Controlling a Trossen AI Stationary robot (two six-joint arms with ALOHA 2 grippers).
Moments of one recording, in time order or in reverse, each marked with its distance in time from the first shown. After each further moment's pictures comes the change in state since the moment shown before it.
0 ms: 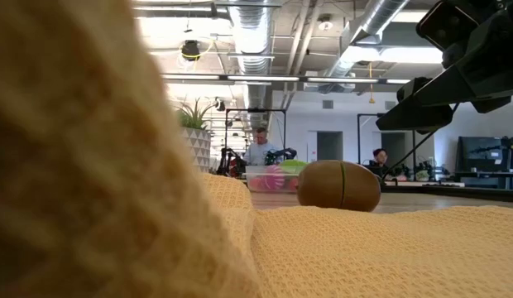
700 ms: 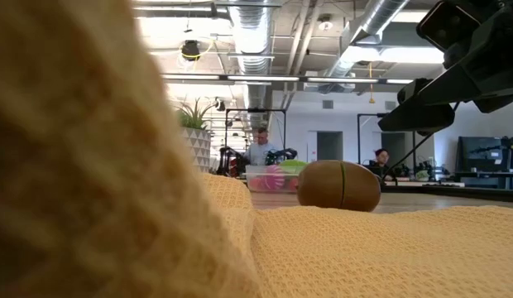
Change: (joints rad) left arm -0.026 0.117 0.000 0.040 0.144 -0.057; right arm 0.000 0.000 0.000 0.001 -0.023 0.019
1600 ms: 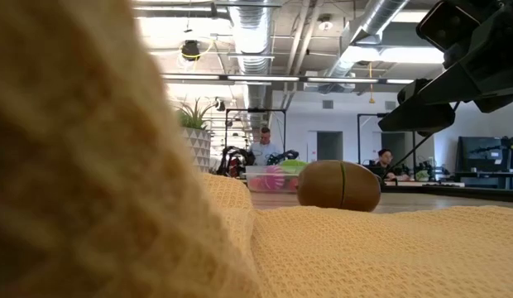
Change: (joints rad) left arm -0.009 0.008 0.000 0.062 0.016 0.006; right arm 0.000 0.000 0.000 0.000 0.000 0.007
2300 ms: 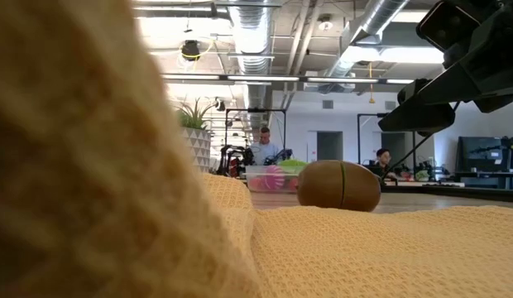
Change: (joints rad) left arm -0.006 0.073 0.000 0.046 0.079 0.096; right arm 0.000 0.000 0.000 0.000 0.000 0.001
